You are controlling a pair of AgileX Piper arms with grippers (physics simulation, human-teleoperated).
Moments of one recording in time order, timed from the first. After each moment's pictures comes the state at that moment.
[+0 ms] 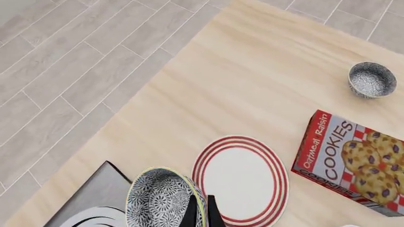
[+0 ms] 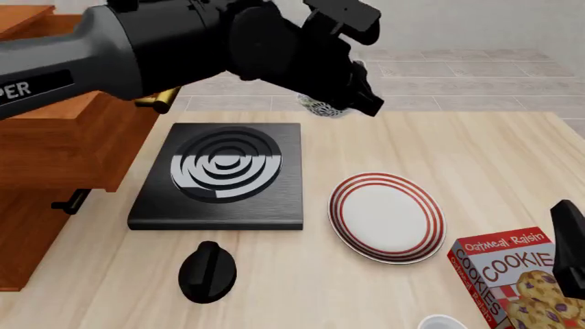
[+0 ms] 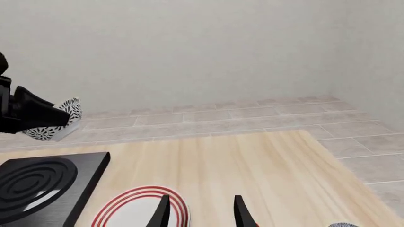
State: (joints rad) left arm -0.82 1.77 -1.62 0.51 0.14; right arm -0.07 0.00 -0.02 -0.01 0.05
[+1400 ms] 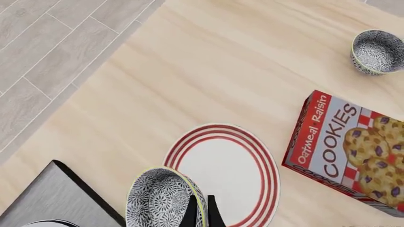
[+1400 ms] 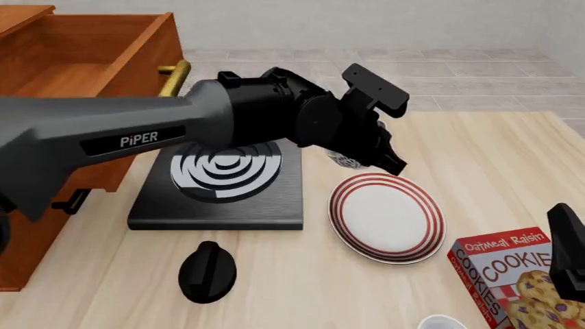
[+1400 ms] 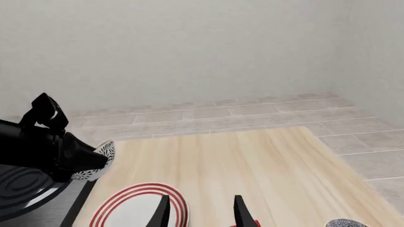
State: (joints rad) left arm -0.88 1.95 -1.59 0.40 0.09; right arm -0.07 0.00 -0.01 -0.01 0.06
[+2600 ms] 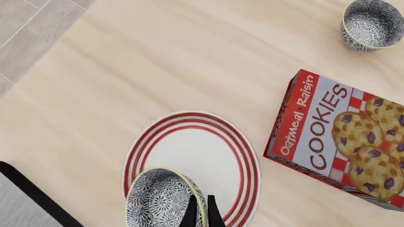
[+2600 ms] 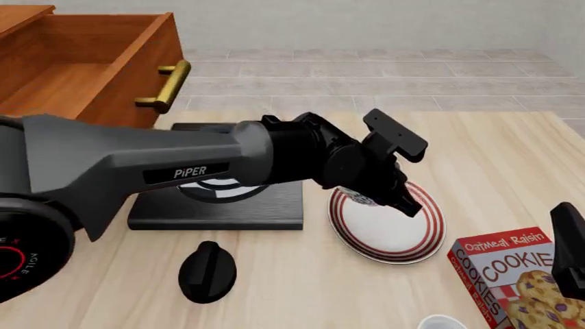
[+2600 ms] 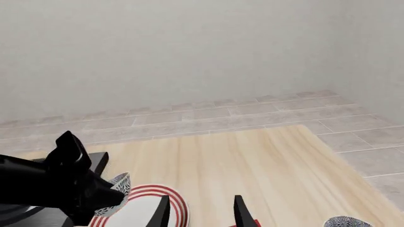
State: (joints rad) left arm -0.95 2.05 -1.56 0.35 0.05; right arm -0.08 0.00 -0.01 -0.01 0.08
